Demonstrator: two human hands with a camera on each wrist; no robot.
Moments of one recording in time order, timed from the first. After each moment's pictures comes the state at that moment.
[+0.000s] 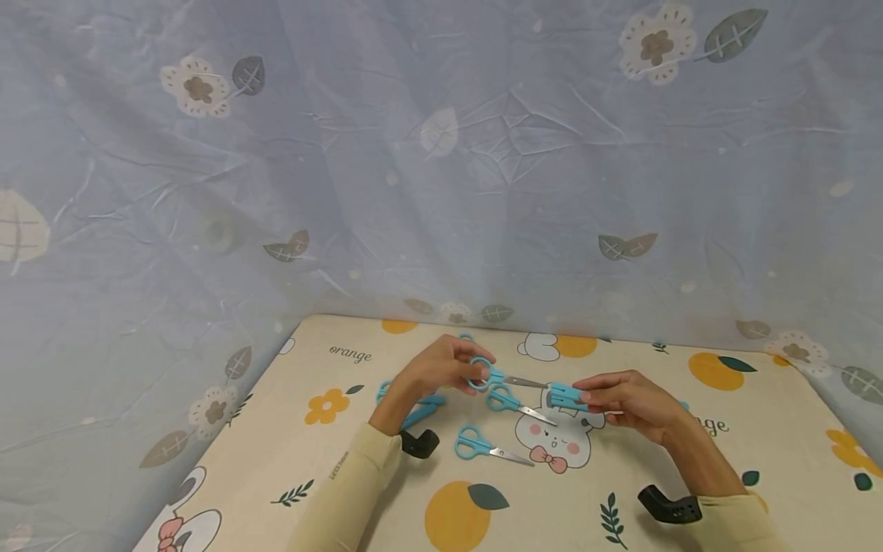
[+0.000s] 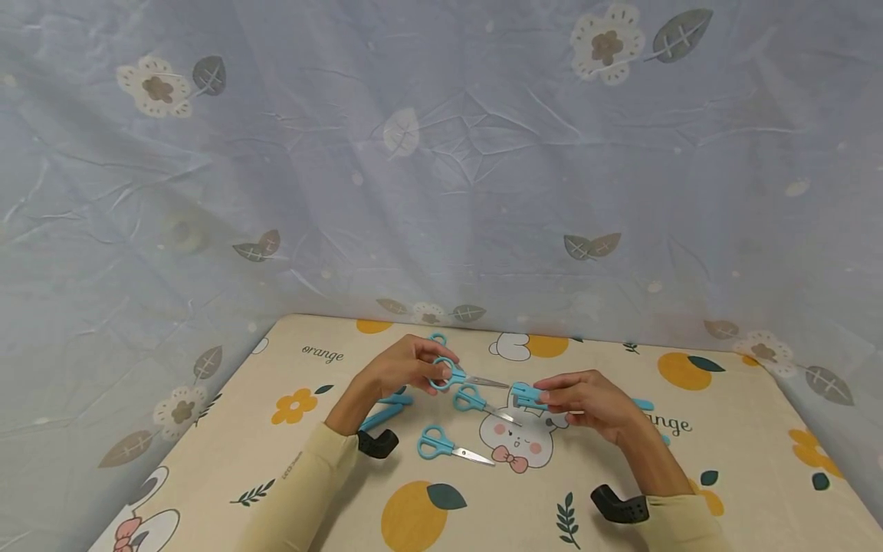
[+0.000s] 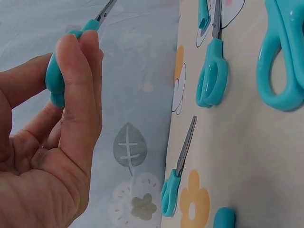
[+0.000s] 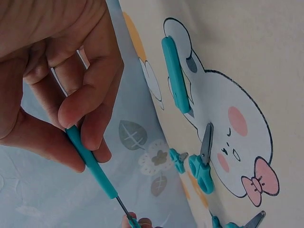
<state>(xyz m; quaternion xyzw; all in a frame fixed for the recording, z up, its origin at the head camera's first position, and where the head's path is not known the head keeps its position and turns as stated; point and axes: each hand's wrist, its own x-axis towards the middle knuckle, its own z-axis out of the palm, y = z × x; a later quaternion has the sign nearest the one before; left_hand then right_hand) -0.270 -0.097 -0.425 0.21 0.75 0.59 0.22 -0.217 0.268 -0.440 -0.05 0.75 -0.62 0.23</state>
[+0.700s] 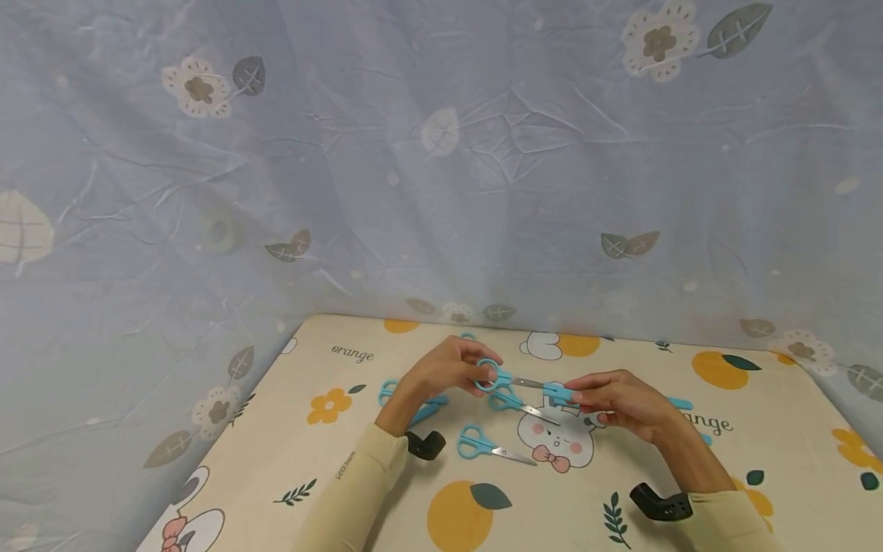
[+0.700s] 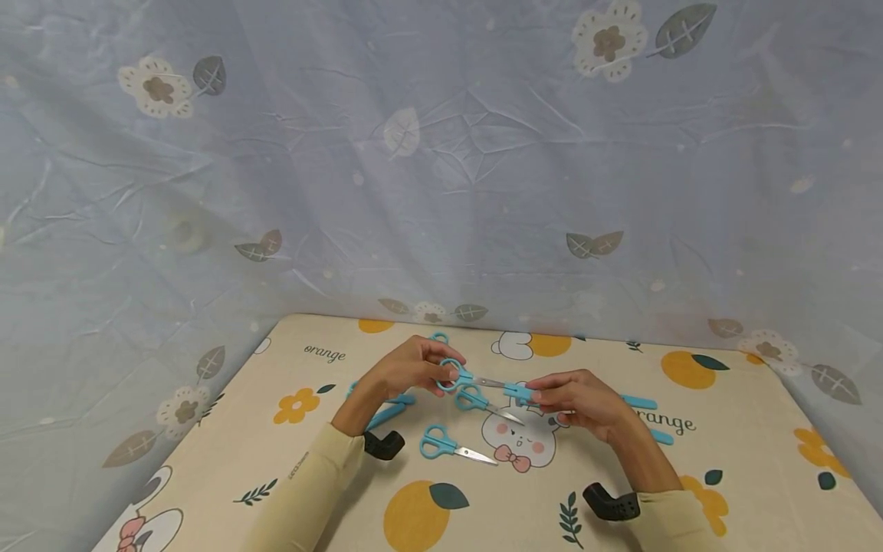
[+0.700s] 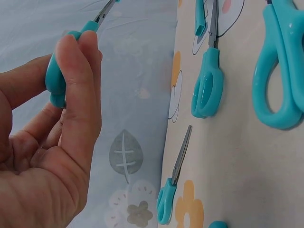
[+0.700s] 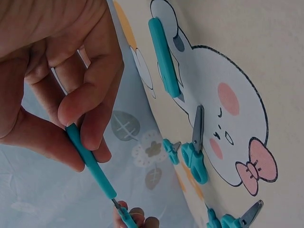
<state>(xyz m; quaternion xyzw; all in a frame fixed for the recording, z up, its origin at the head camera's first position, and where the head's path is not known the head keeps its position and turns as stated) -0.270 -0.088 -0.428 0.22 0.74 0.60 0.22 -0.222 0.257 -0.446 -0.07 0.74 -0.62 0.24</state>
